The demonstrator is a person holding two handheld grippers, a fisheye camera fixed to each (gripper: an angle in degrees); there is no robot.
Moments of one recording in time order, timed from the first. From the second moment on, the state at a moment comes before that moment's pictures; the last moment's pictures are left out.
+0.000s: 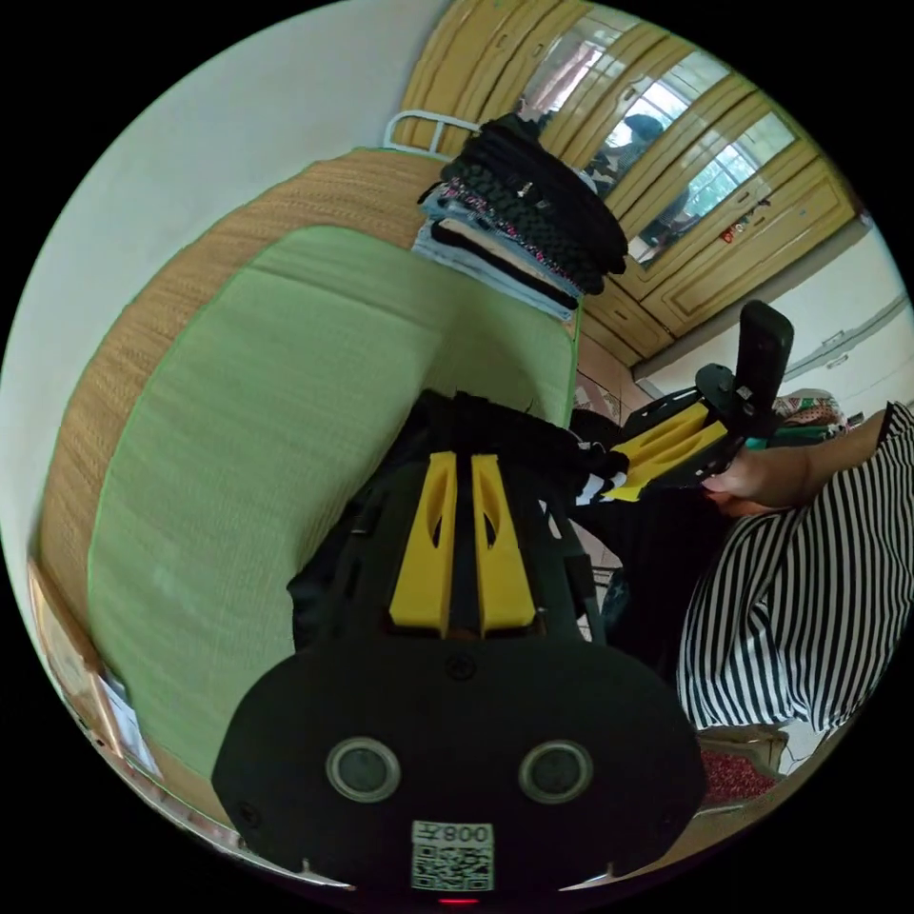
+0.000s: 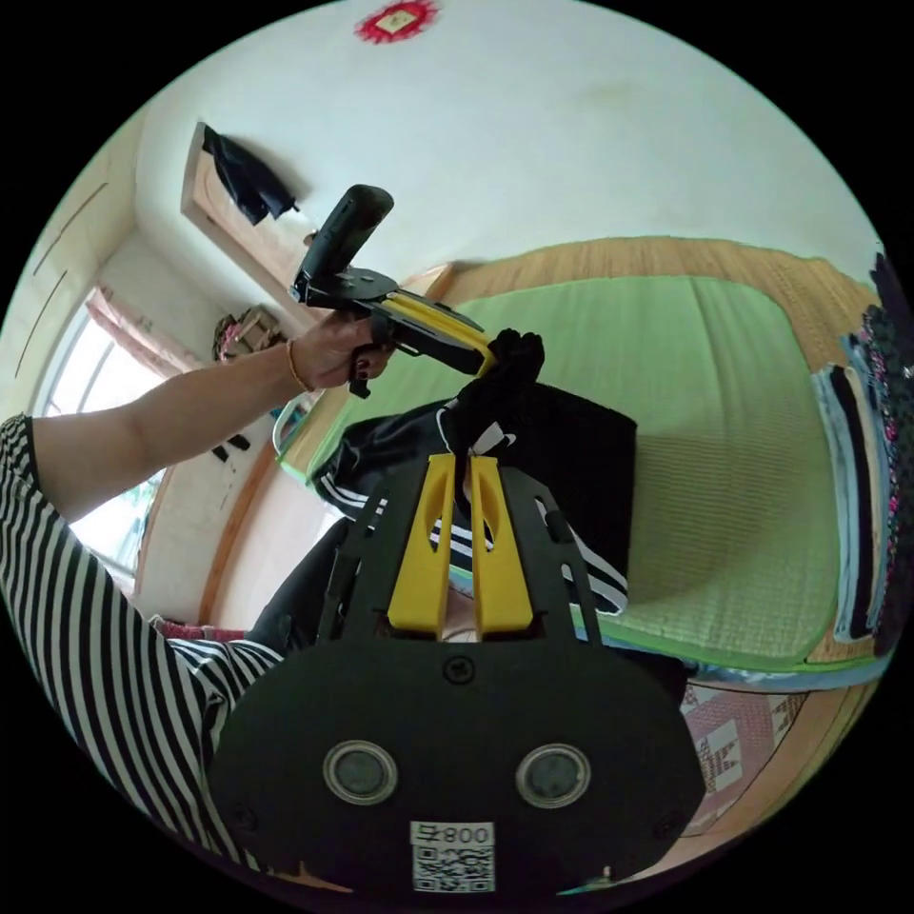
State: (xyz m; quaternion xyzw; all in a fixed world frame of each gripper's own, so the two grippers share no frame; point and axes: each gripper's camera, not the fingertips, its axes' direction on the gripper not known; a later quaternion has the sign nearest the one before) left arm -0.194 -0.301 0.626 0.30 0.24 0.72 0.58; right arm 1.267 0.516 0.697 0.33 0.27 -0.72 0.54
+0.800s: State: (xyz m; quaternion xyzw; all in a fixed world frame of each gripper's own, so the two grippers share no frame) left arm -0.311 -0.284 0.618 0.19 0.38 0.60 0.68; right arm 1.186 0.319 0.832 0.19 0.45 -0.68 0.55
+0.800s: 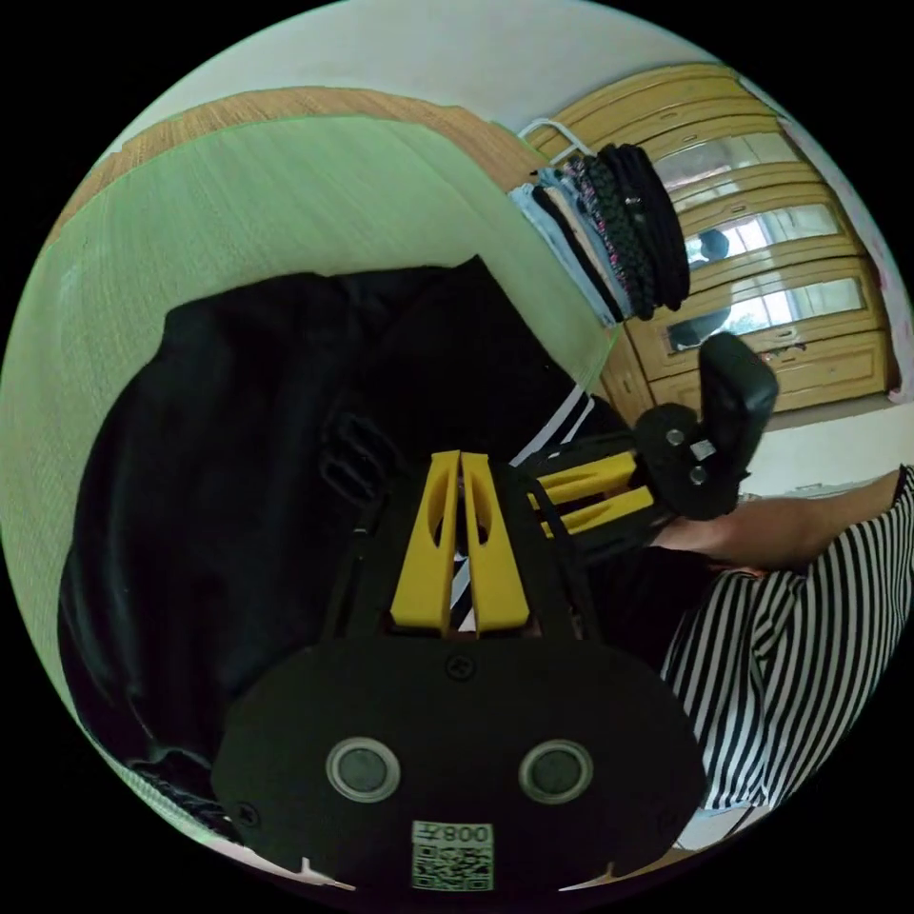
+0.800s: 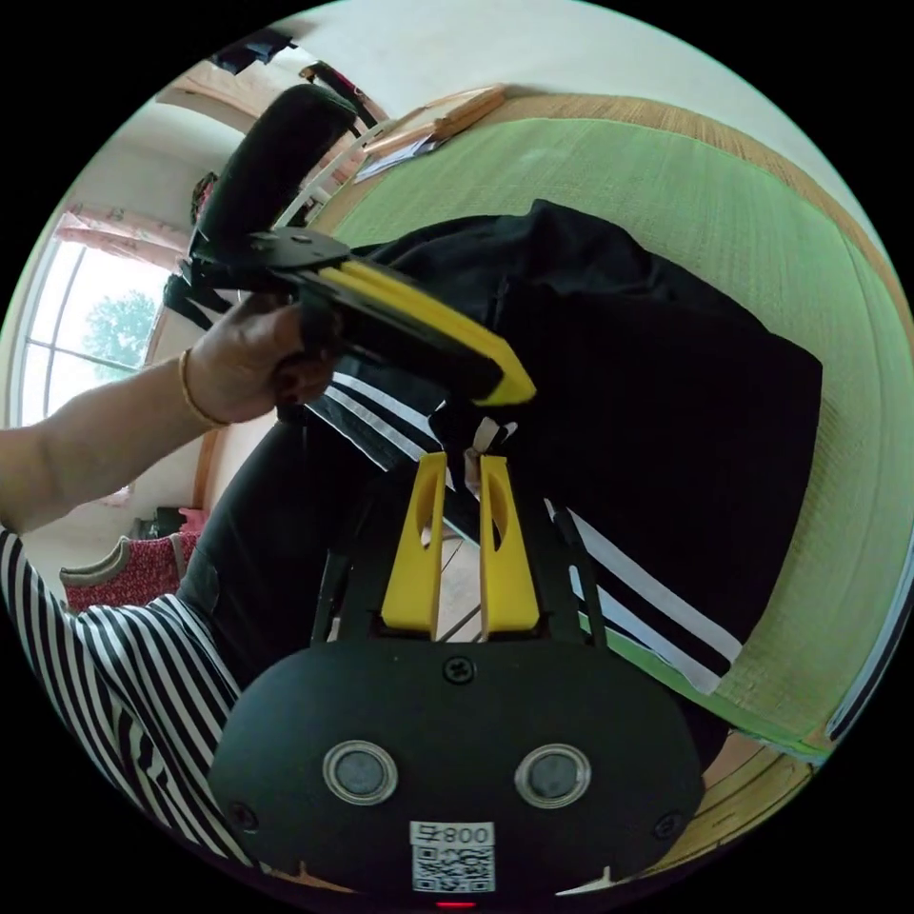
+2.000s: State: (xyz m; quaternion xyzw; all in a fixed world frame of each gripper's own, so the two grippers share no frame) left arm -0.363 -0.111 0.599 0.28 0.33 0.54 0.72; right arm 1.039 0.308 0.898 0.18 0.59 -0.66 0.42
